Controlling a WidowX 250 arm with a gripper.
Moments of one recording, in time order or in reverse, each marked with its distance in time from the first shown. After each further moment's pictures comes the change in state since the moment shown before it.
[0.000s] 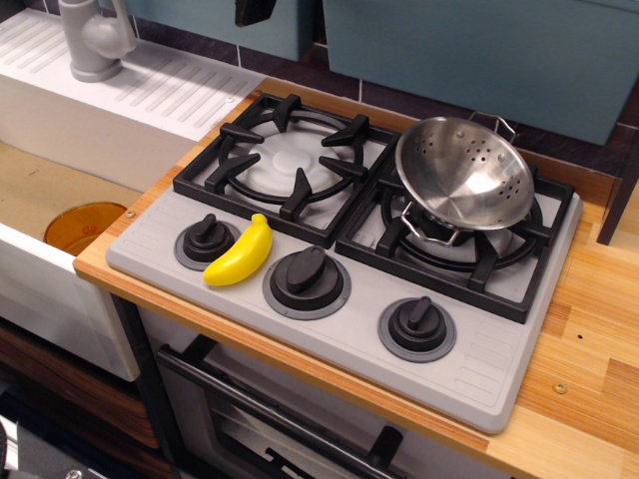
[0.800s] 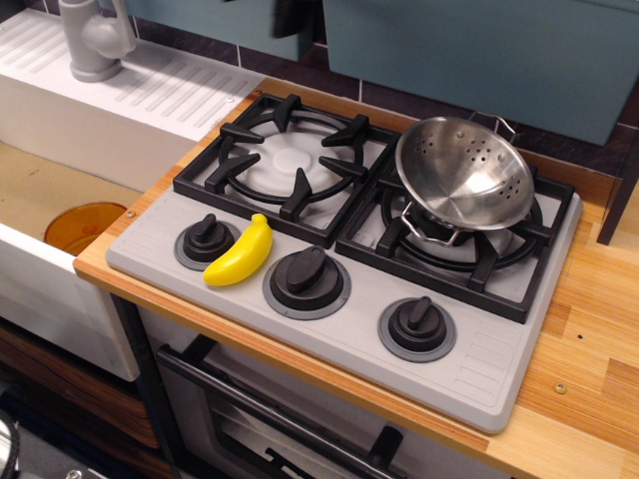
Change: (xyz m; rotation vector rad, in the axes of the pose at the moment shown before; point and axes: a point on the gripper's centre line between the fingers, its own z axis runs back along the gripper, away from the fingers) arm 0.024 -0.041 0.002 -0.022 0.083 0.006
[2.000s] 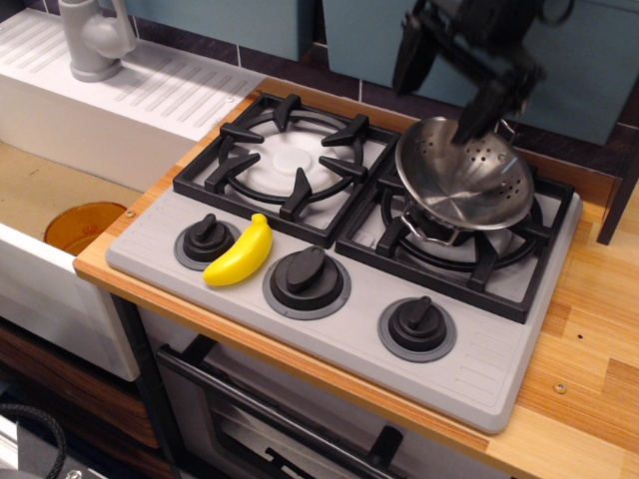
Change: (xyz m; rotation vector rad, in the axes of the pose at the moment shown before) arm 0.024 -0.128 -0.019 0.022 0.069 -0.042
